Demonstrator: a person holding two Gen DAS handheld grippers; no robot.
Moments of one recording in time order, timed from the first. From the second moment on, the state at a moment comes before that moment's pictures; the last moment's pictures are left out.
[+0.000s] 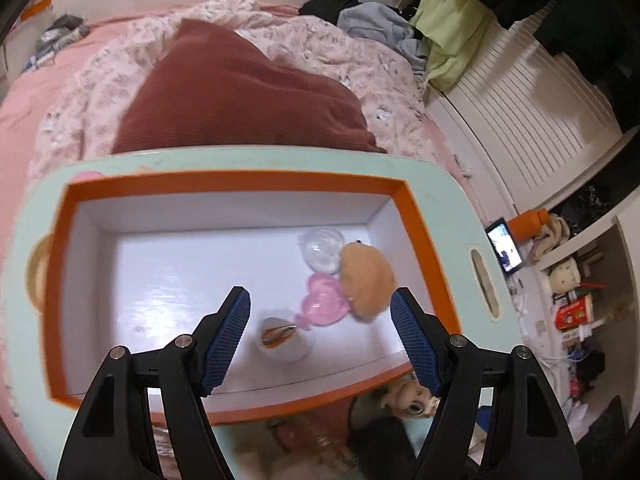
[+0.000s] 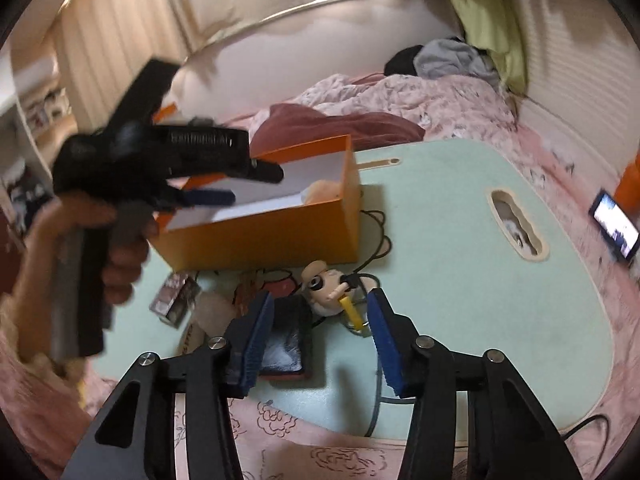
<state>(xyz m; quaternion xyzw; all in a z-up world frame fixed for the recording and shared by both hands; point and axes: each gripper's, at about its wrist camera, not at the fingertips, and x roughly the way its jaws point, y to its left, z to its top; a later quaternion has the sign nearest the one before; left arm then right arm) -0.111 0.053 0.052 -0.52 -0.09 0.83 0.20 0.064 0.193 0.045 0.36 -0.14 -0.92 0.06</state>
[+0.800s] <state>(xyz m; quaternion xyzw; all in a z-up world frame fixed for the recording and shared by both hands) -0.139 0.077 0.022 -0.58 -0.05 0.79 0.19 0.057 0.192 0.039 0.38 -0.15 -0.91 0.07</state>
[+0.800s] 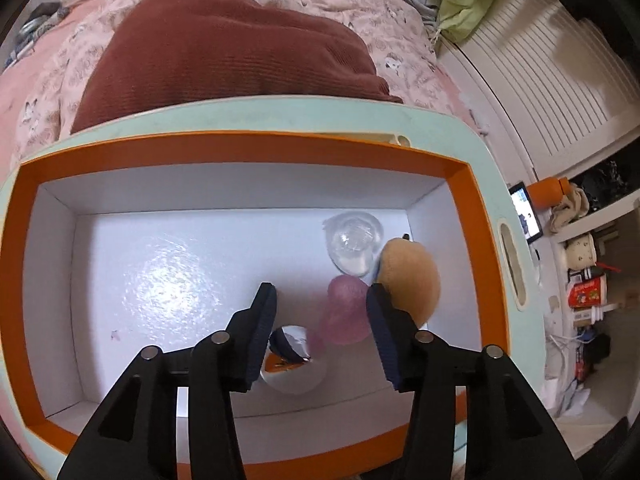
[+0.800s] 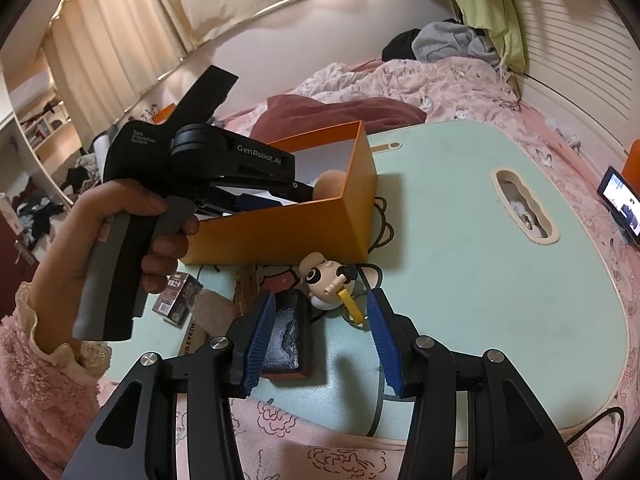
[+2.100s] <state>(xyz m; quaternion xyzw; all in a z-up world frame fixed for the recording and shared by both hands) -0.154 0.037 0.040 -0.56 -0.03 0.82 0.13 0.057 0.191 0.034 0.39 -0.16 -0.90 0.08</state>
